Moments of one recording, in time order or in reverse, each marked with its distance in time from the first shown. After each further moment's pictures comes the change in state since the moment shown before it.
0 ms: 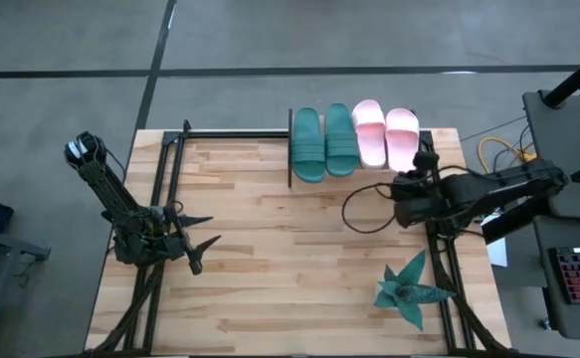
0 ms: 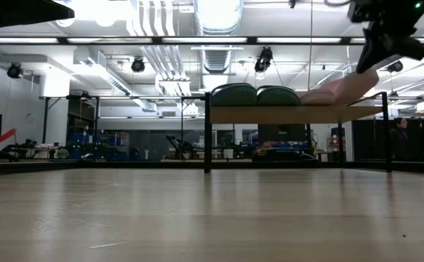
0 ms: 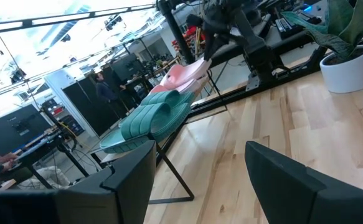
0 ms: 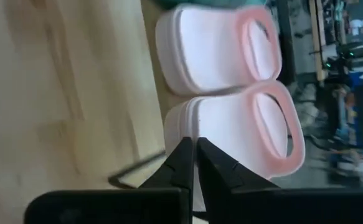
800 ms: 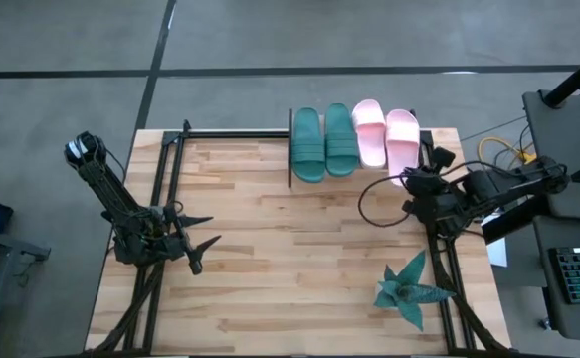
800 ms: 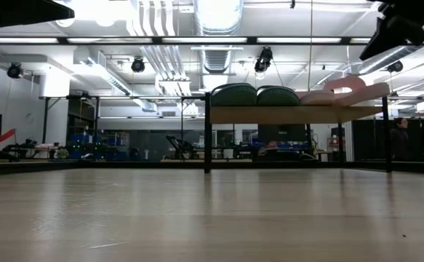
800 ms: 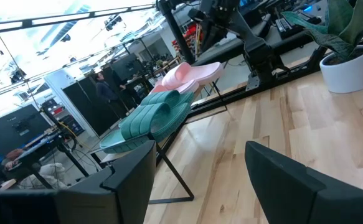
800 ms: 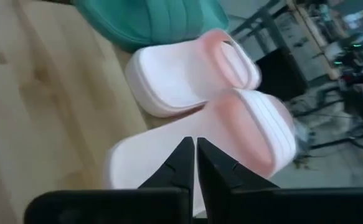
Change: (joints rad) left arm 0.000 0.000 0.000 0.000 0.000 0.000; right arm 0.072 -0.222 -0.041 0.070 0.063 0.127
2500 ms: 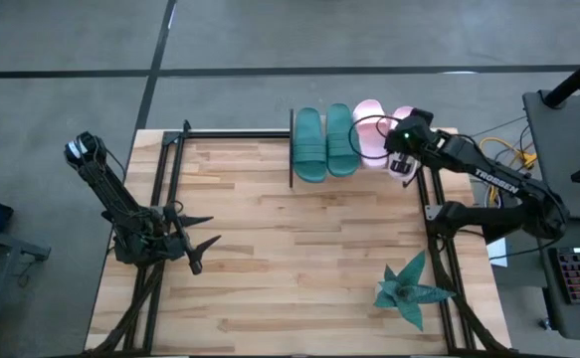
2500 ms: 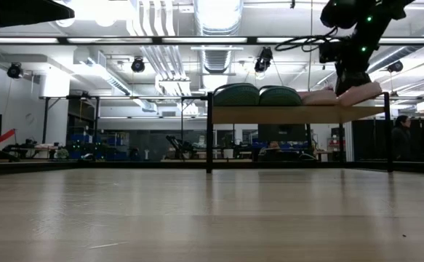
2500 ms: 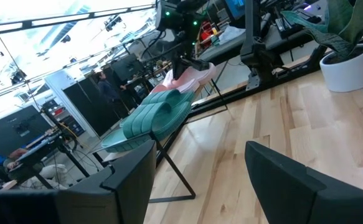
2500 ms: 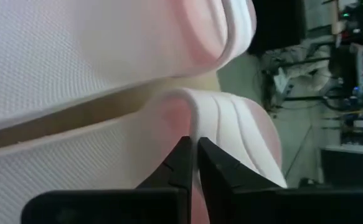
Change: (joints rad) left arm 0.000 0.000 0.000 -0.002 0.000 0.005; right arm -0.996 0.203 -0.040 0.619 -0.407 -1.050
